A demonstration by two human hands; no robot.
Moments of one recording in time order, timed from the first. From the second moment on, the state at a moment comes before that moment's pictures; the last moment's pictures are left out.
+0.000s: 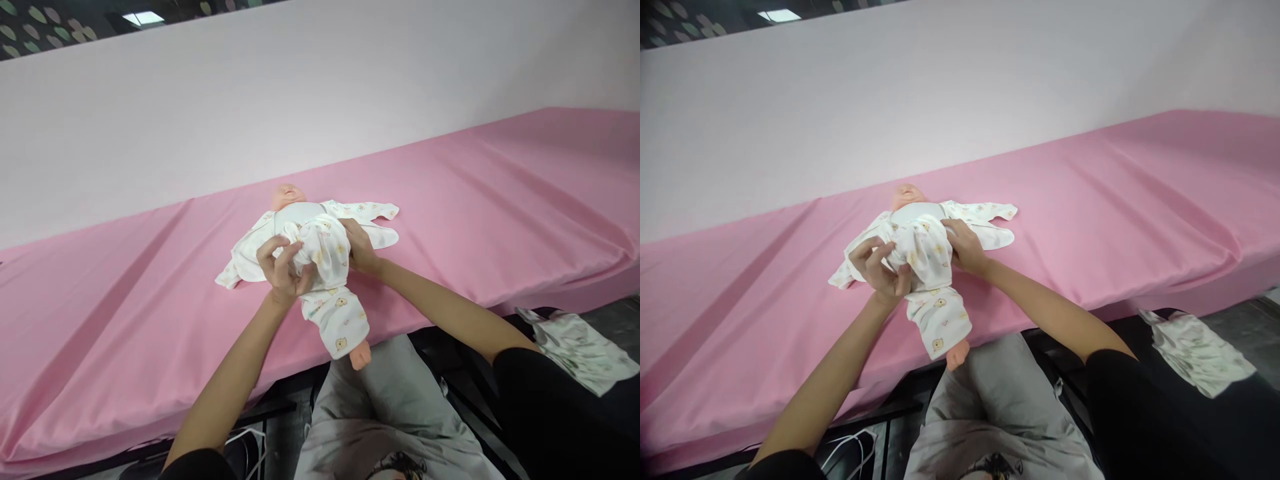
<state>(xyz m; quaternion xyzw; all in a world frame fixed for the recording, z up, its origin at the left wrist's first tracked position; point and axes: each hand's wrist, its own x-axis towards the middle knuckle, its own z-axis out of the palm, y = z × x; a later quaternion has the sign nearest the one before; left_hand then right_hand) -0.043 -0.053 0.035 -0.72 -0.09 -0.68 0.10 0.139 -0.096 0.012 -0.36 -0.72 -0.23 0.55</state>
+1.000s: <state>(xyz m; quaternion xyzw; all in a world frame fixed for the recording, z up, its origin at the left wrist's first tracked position) -0.038 -0.059 0.045 -0.63 -0.19 -0.73 -0.19 0.138 -0.098 0.015 -0.36 -0.75 -0.21 0.51</state>
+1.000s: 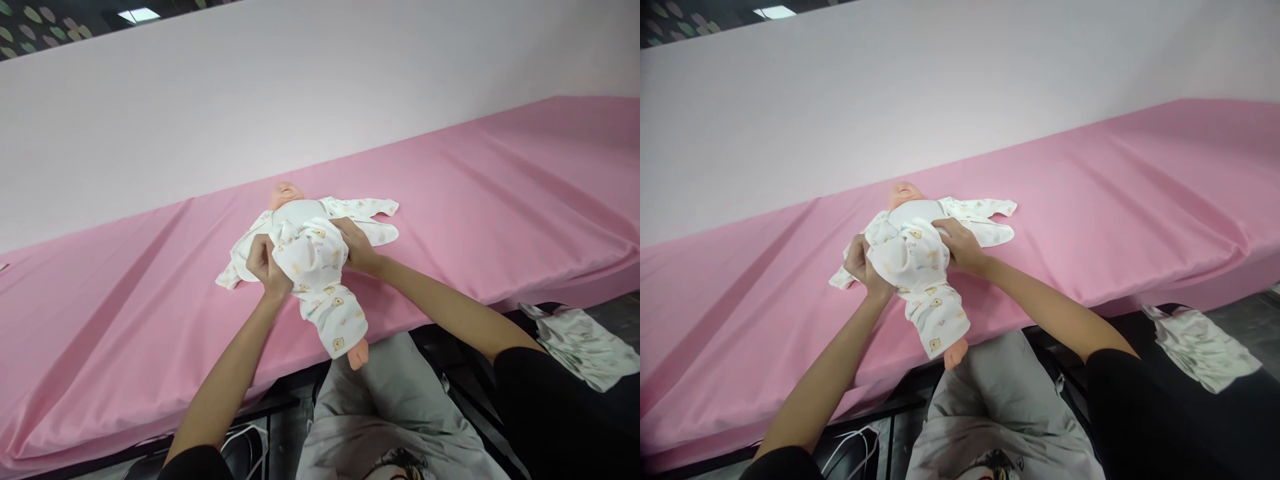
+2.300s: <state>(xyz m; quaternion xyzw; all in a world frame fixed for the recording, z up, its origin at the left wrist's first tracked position) -0.038 -0.062 0.044 -0.72 -0.15 -0.67 0.11 0.141 -0.092 0.017 -0.38 -0.71 -0.12 0.57</state>
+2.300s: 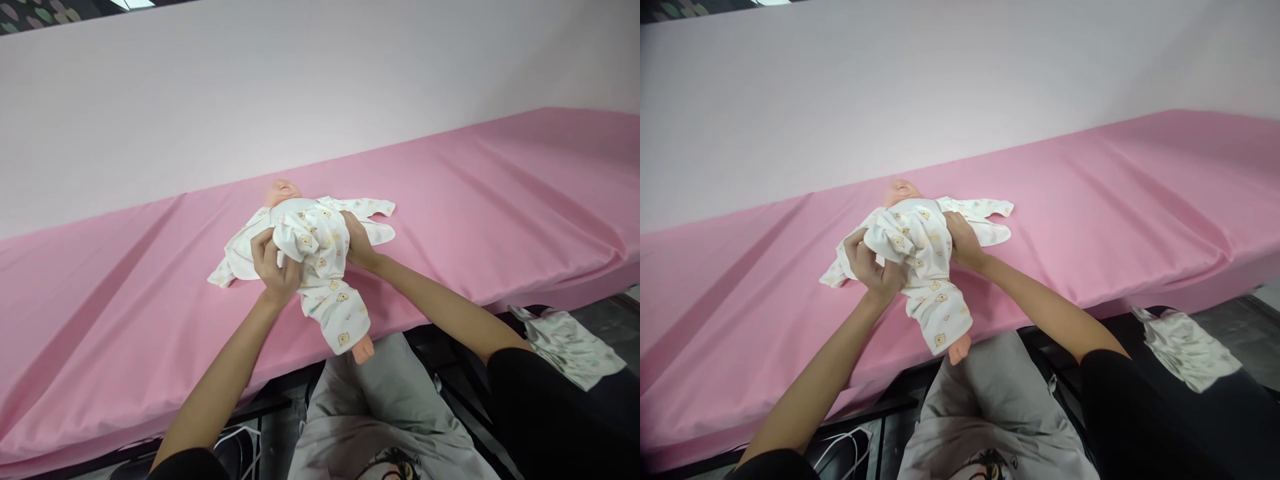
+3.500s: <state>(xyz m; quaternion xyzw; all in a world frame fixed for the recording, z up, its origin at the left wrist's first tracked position) -0.035 -0.065 0.046 -0.73 -0.25 -0.64 -0.07 0.144 -0.106 0.049 -0.35 -0.74 0.22 0.53</state>
